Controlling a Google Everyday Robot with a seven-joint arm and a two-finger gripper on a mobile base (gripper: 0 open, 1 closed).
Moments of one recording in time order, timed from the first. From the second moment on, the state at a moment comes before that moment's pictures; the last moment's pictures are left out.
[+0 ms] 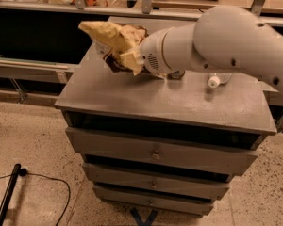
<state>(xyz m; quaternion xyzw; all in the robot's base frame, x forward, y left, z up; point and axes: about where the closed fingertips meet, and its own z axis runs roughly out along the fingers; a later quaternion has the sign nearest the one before) 0.581 0.024 0.941 -0.38 0.76 0.20 0.49</state>
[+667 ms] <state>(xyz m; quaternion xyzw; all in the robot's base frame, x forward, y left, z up) 0.602 -0.024 0.999 -0.39 0.71 0.26 0.53</state>
